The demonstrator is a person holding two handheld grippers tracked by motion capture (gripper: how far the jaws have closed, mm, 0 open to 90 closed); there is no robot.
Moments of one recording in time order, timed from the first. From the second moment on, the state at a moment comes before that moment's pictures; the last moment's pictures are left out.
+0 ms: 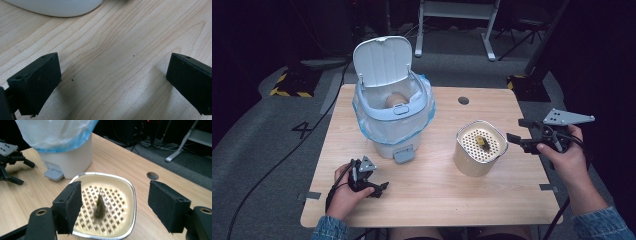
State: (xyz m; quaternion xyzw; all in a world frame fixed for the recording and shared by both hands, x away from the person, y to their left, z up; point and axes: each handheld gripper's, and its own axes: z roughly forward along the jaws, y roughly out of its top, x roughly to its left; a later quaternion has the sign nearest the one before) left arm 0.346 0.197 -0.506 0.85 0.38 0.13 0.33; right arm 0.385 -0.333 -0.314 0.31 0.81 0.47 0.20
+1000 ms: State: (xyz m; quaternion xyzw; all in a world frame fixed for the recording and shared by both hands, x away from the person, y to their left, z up) left arm 0.346 0.198 -0.506 0.85 0.38 0.13 0.33; right arm 0.366 -0.383 -0.447 0.41 0.81 0.39 0.17
